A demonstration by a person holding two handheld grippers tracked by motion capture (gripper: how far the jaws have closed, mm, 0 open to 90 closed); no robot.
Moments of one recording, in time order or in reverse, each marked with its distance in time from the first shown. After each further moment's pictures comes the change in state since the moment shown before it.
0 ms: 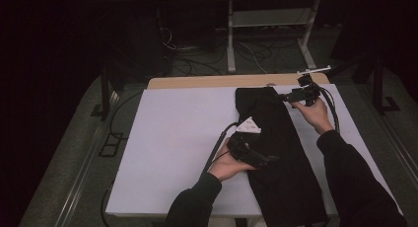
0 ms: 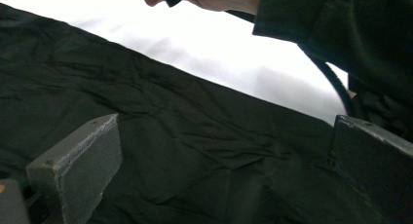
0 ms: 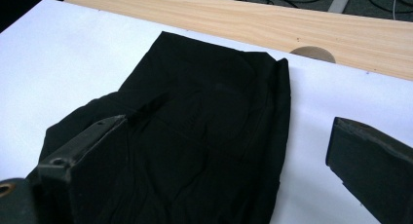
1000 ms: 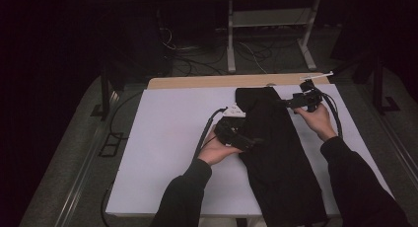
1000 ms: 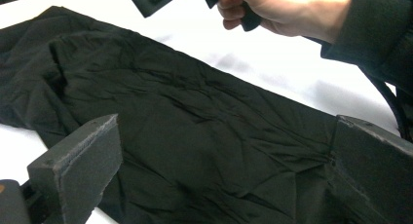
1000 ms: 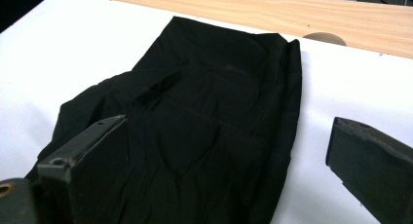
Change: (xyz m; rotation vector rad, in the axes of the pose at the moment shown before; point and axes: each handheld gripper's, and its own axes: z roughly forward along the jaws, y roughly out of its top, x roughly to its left) left arm 0.046 0.008 -0.021 -0.017 0.089 -0.028; right arm 0.003 -0.017 -0.006 -0.003 0.029 -0.014
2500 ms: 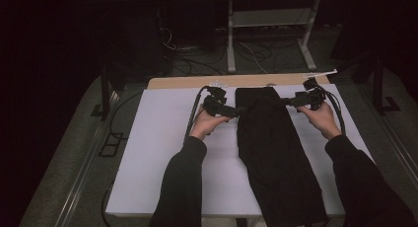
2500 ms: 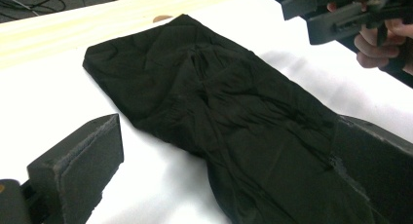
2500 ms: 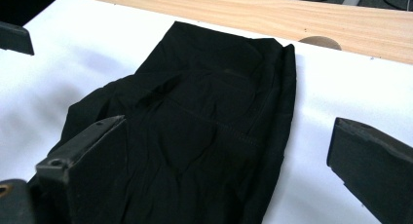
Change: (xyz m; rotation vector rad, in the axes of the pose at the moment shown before) left arm 0.103 0.018 0.011 -0.016 0.152 -0.182; right arm -0.004 0.004 -0.009 0.001 0.012 0.004
